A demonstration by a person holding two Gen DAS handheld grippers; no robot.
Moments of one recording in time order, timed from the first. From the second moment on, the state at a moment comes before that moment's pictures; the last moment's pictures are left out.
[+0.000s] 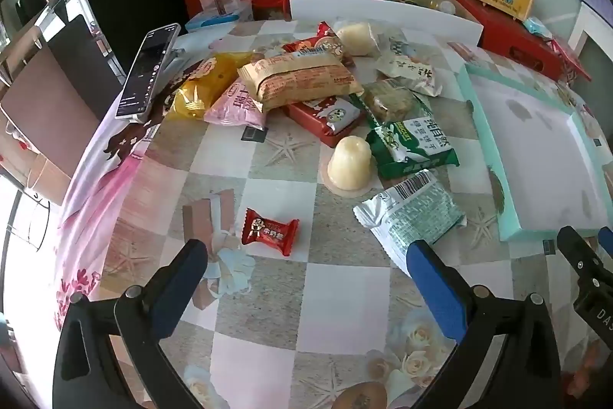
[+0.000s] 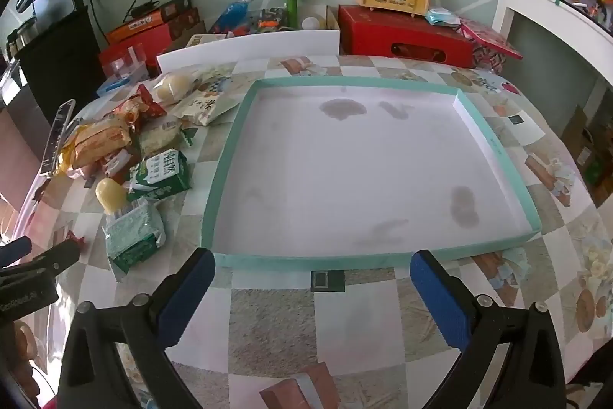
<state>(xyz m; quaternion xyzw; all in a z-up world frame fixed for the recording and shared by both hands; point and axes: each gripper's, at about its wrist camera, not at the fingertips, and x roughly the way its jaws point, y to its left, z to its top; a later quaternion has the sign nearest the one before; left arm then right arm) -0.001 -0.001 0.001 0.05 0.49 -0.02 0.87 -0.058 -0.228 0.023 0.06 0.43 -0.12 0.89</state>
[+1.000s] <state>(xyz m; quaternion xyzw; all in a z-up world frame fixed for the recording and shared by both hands) 0.002 -0.004 -0.006 0.04 0.51 -0.03 0.86 -0.060 -0.219 0.016 0.03 0.44 -0.10 0.89</state>
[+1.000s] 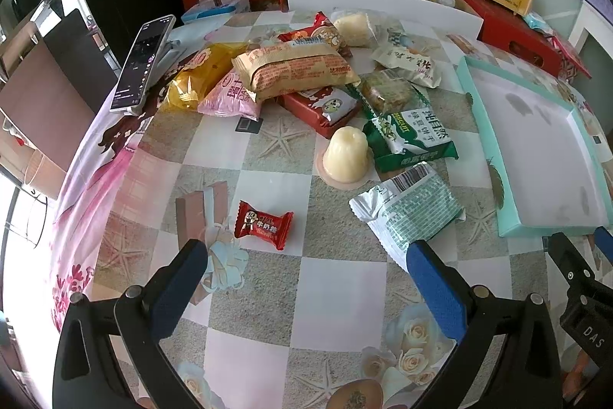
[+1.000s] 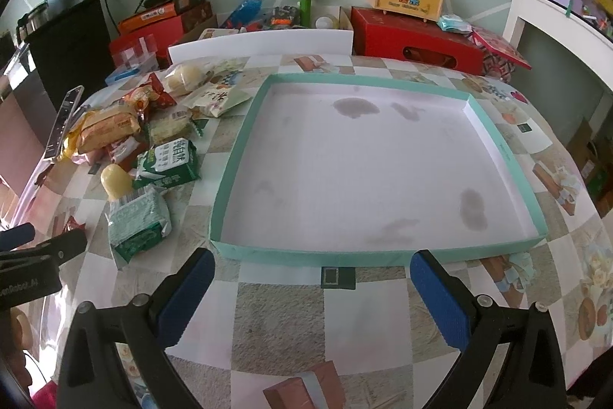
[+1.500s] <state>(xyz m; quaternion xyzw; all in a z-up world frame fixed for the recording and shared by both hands) 0.004 -0.003 -0.008 0.04 0.52 -0.02 0.85 -0.060 -0.219 0.015 0.03 0.44 -0.10 0.89</state>
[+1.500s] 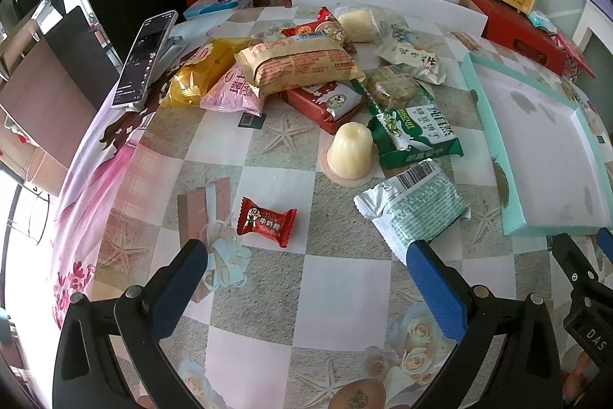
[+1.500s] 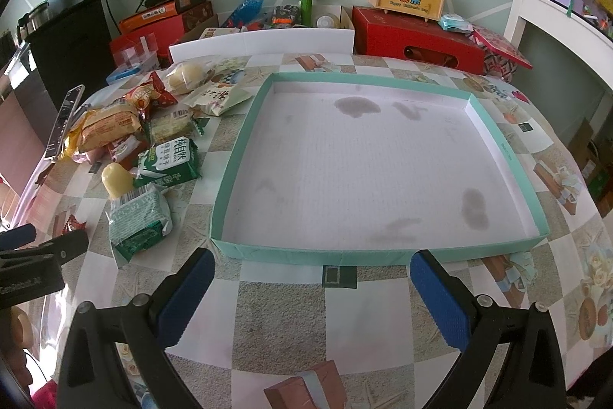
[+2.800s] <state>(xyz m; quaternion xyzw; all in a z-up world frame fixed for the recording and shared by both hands) 0.004 0.000 -0.012 0.04 0.52 -0.02 0.85 -0.059 -0.215 0.012 0.03 0.44 -0.10 0.89</state>
